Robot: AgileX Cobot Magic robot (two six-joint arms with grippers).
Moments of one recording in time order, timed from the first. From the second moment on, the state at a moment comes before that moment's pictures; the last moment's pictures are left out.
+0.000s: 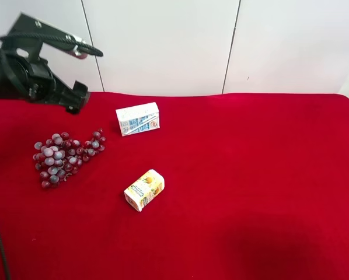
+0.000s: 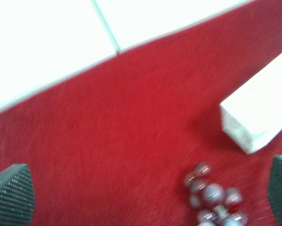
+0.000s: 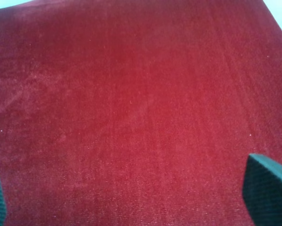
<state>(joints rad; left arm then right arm) -0.43 1.38 -0.75 -1.73 -0.38 1.89 0.00 0.00 -0.48 -0.05 1.06 0.11</state>
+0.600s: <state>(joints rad) -0.48 1.07 -0.54 -1.58 -0.31 1.52 0.00 0.00 -0.48 -0.05 1.06 0.11</state>
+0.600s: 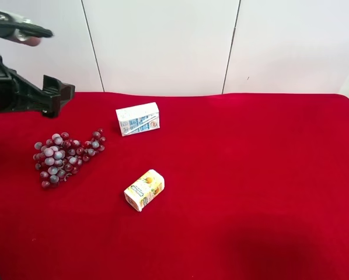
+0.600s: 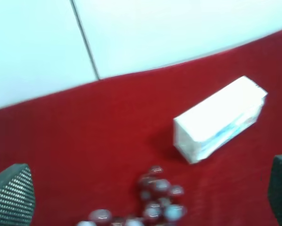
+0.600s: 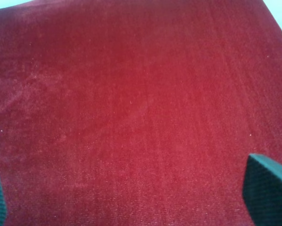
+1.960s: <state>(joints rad) 0.01 0.53 -0.59 -0.23 1.05 0.36 0.00 0.00 -0.48 -0.05 1.06 0.11</state>
